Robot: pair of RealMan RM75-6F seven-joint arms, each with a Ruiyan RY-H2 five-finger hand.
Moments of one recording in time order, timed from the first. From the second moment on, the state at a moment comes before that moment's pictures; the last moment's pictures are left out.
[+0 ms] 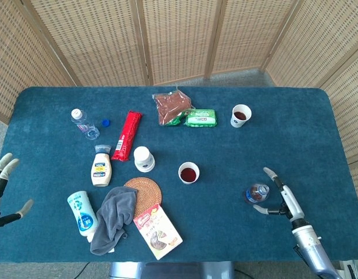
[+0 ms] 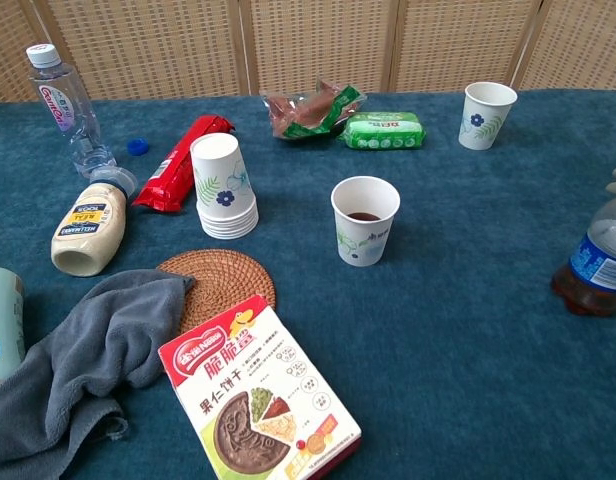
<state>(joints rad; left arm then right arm) -0.03 -0.93 -0.03 -1.92 1.56 1.55 -0.06 0.25 -1.46 0.03 -1.25 -1.55 1.22 1.00</state>
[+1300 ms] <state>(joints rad) -0.04 -0.93 -0.02 -1.93 1.55 1.53 -0.04 0.30 -1.49 0.00 -1.22 -1.55 1.18 1.09</state>
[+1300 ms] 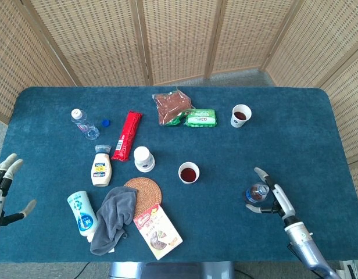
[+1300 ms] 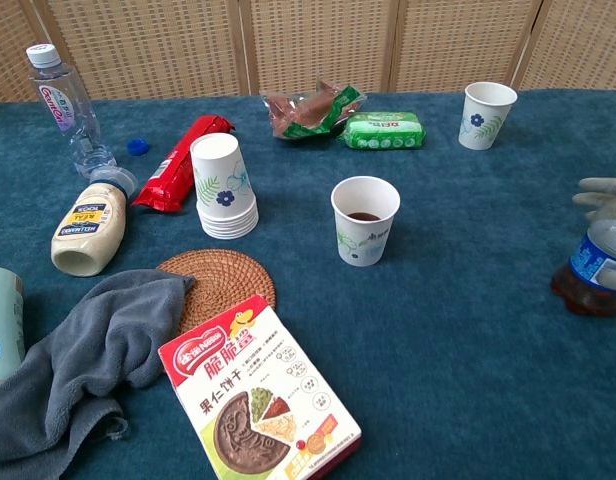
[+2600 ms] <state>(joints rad) -0.05 -0.94 -0.02 -1.93 1.55 1.52 -0.03 0.26 -1.64 0.03 -1.09 -1.52 1.29 1.10</state>
